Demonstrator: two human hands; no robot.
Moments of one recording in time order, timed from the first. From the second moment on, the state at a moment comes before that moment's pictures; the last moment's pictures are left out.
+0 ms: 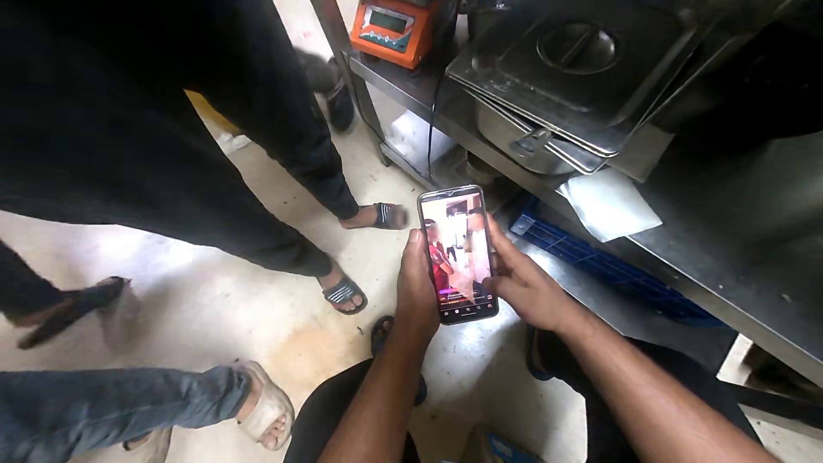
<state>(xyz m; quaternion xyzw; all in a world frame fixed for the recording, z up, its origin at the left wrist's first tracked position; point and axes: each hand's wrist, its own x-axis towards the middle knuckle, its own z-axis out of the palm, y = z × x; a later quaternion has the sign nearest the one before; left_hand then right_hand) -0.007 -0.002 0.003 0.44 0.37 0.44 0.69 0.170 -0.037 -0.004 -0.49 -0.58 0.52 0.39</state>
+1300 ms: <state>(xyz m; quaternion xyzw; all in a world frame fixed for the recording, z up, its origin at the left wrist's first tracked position) -0.014 -0.004 0.008 0.43 0.39 0.42 0.70 0.160 -0.042 0.003 -0.54 -0.60 0.48 0.36</state>
